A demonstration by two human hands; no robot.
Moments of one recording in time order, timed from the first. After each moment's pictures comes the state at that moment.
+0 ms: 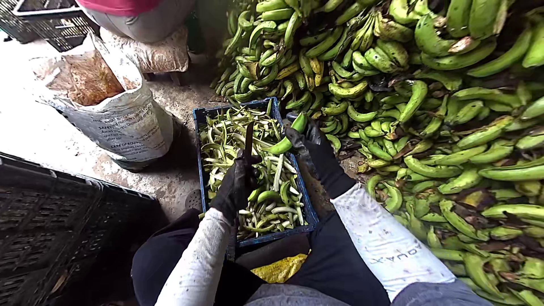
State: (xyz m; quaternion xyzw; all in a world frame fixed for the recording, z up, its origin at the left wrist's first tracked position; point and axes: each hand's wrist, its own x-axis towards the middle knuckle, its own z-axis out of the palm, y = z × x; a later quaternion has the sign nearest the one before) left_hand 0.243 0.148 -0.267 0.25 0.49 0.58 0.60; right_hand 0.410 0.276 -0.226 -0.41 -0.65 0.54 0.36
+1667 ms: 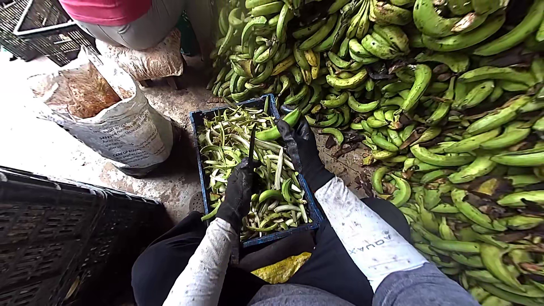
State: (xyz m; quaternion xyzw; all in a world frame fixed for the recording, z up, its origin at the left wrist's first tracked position) left_hand 0.261 0.145 -0.274 0.29 0.57 0.56 0.53; right_hand 0.386 0.288 -0.258 -0.36 -0.57 0.56 0.48
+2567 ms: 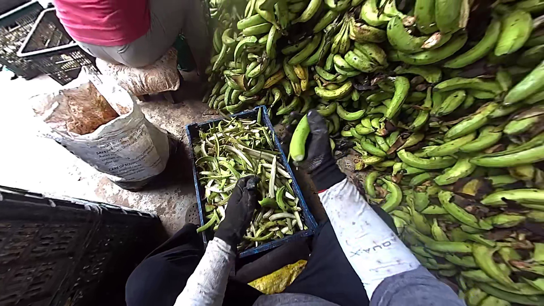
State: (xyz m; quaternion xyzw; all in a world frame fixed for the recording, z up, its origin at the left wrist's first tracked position) left_hand 0.283 0.130 -0.269 0.37 0.57 0.54 0.50; right_hand 0.422 0.301 -0.222 -0.31 -0.36 0.72 0.51
